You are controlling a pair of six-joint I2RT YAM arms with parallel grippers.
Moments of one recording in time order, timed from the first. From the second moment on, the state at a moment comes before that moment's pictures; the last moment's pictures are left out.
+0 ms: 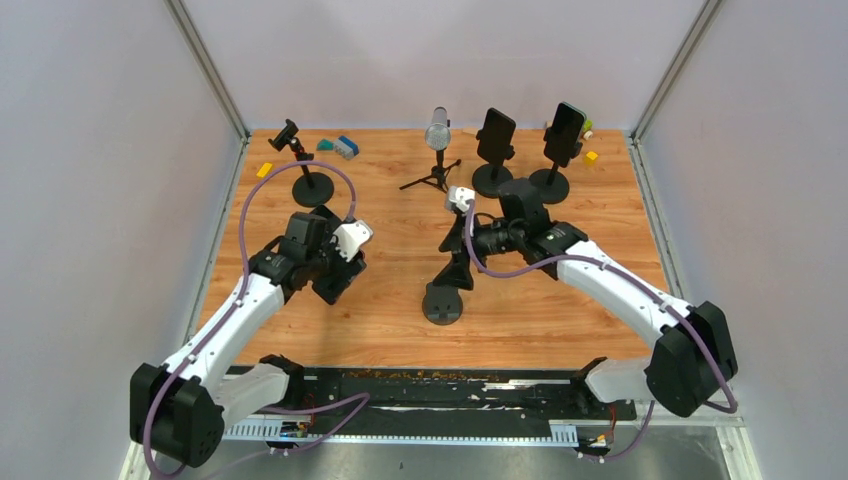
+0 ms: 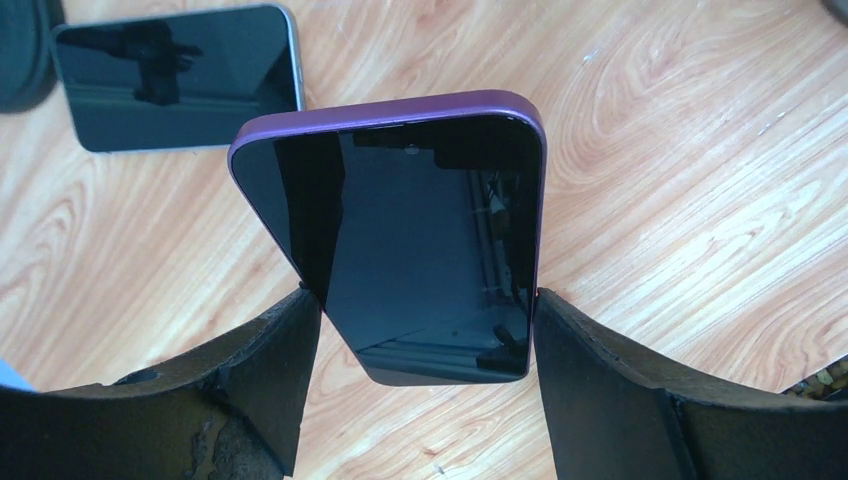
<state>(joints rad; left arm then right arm) -0.34 1.06 0.76 -0.63 0.13 0.48 0.59 1.32 1.00 -0.26 -0.86 -0.22</state>
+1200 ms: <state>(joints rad) -0.40 0.75 0.80 -0.73 0.18 0.49 0.81 1.85 1.49 -0.11 -0.82 0.21</state>
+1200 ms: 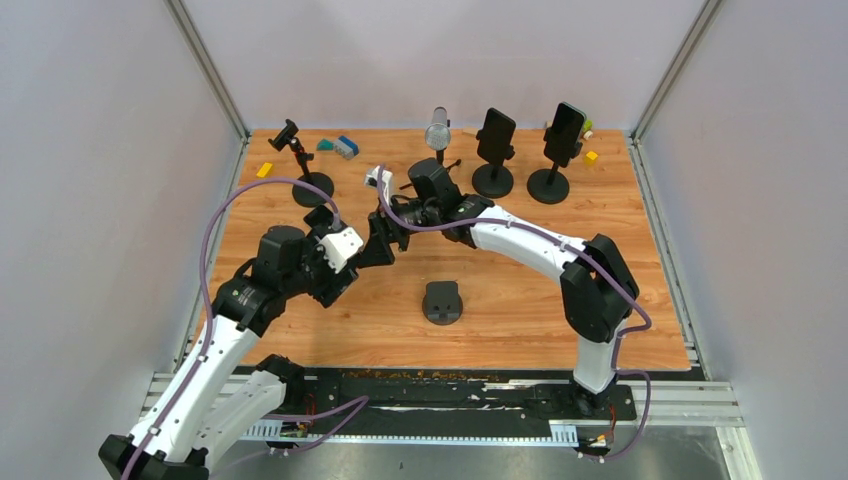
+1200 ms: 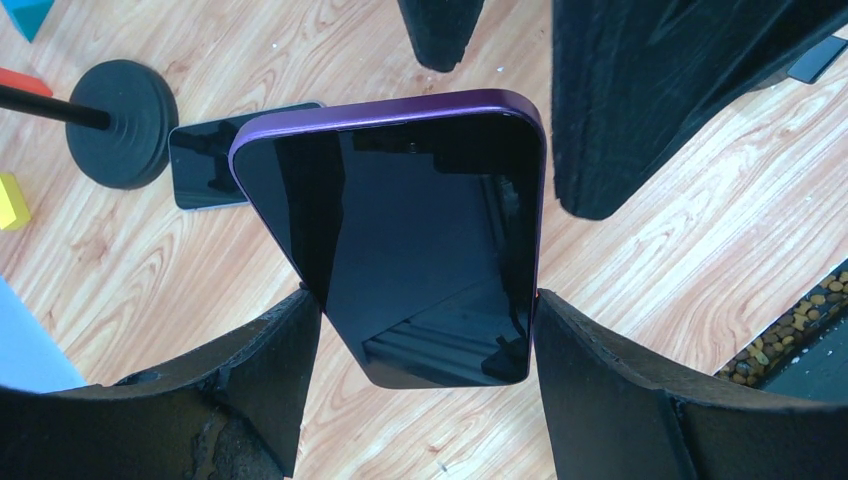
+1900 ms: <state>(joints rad) -0.45 0.77 0.80 -0.74 0.09 0.51 0.86 1.97 1.61 -0.12 -0.85 0.30</state>
